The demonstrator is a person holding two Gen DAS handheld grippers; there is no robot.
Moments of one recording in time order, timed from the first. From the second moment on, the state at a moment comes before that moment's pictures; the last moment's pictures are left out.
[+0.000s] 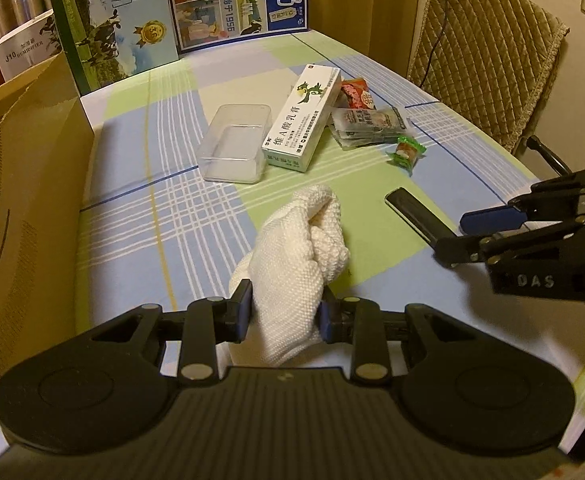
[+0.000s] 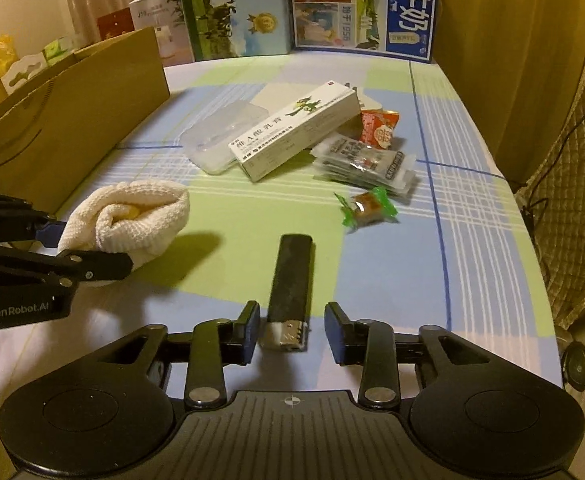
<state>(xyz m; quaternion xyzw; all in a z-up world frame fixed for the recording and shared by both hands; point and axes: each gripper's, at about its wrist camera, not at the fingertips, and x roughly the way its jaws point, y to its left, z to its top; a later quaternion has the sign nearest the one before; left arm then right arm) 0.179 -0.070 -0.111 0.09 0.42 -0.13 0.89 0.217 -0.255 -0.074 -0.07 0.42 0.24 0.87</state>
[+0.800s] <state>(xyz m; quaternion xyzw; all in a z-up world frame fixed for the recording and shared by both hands) 0.170 -0.071 -0.089 0.08 0.40 -0.14 0.90 0.188 -0.248 -0.036 -0.02 0.39 0.18 0.90</state>
